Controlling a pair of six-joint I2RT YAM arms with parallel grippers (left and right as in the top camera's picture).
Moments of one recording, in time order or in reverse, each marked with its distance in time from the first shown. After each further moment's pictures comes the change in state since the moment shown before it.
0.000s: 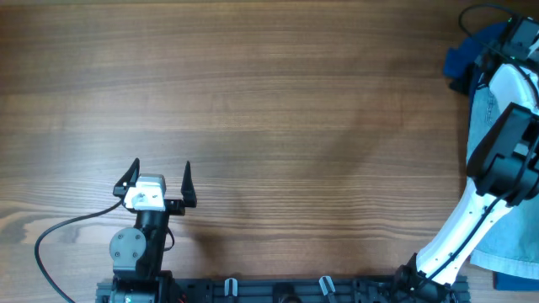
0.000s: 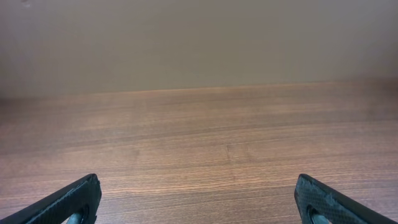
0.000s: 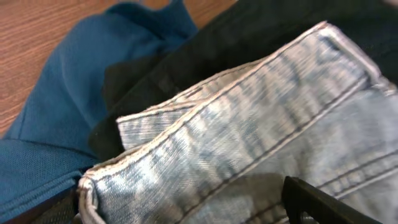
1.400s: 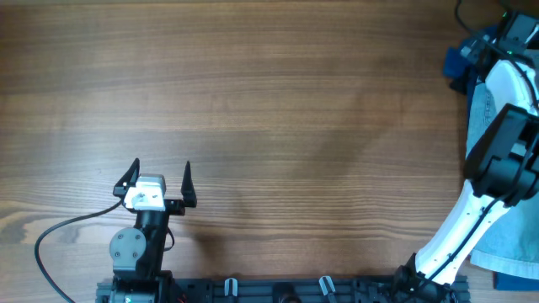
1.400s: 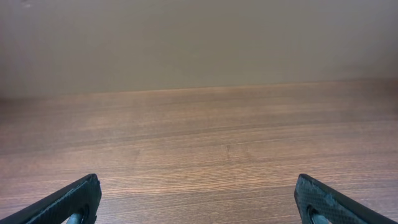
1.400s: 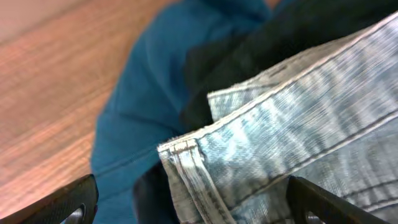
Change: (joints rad) left arm 0.000 0.000 0.000 0.000 0.000 0.000; right arm 0.038 -0.014 0.002 -0.051 -0.170 0.092
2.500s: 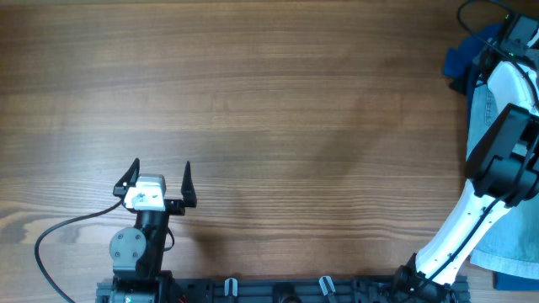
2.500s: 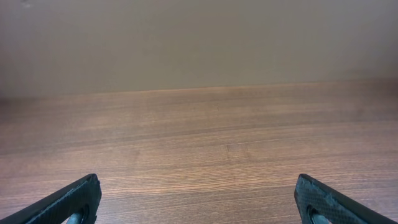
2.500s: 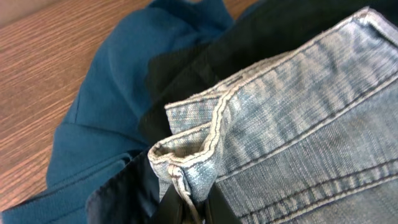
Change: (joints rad) left arm 0.000 0.000 0.000 0.000 0.000 0.000; right arm -0.014 0.002 0.000 0.016 0.089 -0.040
